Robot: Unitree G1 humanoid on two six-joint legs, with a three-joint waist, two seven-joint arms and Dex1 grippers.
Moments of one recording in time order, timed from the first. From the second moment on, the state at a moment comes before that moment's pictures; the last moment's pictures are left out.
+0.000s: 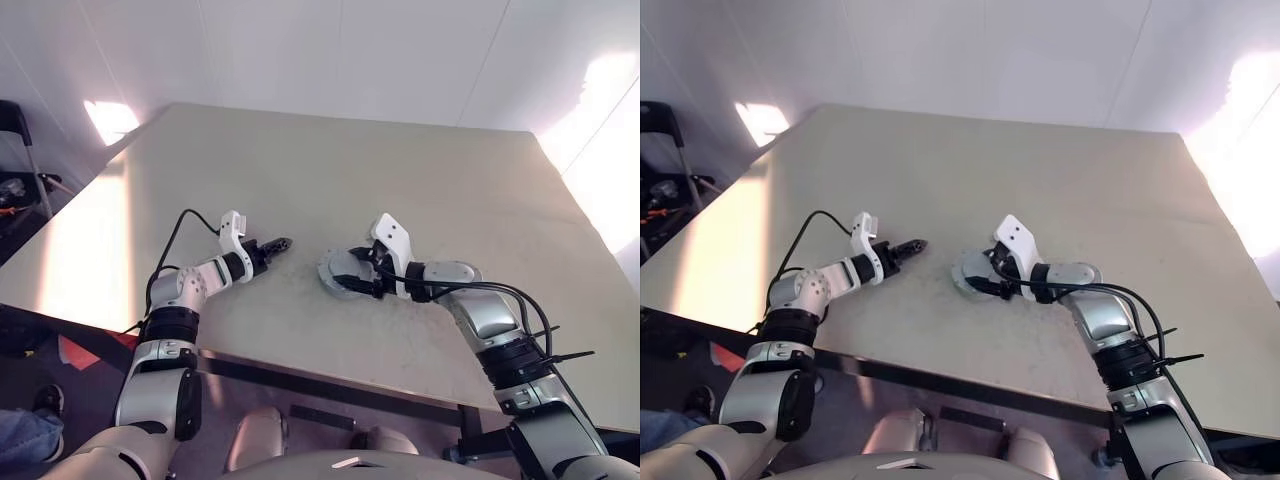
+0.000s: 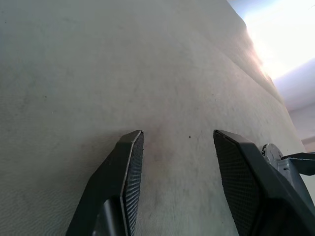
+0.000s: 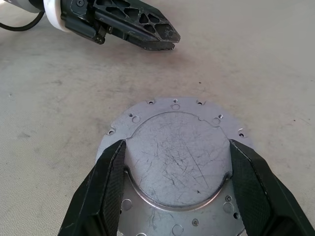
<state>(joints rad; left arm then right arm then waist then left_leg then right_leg) -0.58 0.20 0.23 0.53 -0.53 0.79 -0.59 -0.38 -0.44 0.22 0.09 0.17 0.40 0.87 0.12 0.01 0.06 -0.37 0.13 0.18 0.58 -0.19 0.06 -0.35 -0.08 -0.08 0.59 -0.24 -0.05</state>
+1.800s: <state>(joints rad) -0.57 0.19 0.23 0.49 -0.54 0.79 -0.58 -0.36 -0.46 0.18 0.03 0.25 0.45 0.88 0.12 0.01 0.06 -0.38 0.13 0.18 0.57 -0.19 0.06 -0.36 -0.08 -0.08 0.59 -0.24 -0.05</state>
